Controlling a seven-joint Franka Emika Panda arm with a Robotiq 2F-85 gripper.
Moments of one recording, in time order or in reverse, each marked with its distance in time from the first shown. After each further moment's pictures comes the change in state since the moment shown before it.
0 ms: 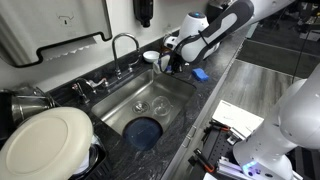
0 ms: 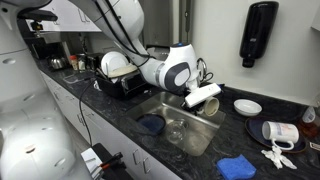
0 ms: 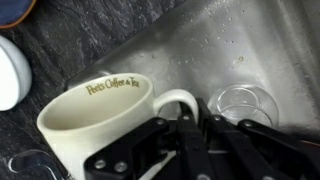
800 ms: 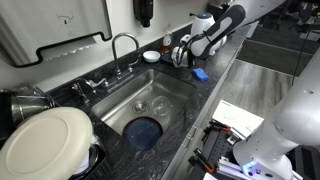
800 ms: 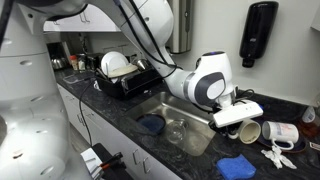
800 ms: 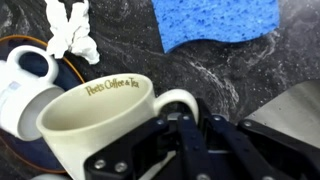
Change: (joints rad) arm -0.150 0.132 -0.126 0.137 -0.170 -0.063 0.144
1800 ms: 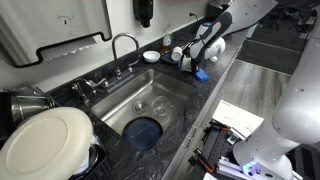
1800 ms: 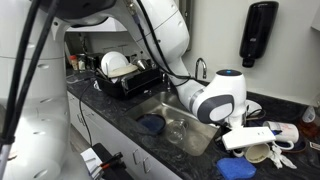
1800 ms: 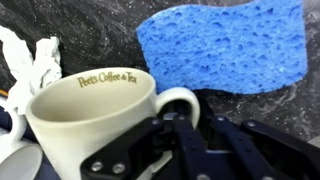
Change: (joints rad) arm -0.068 0.145 -0.007 0.034 0.242 0.065 -0.234
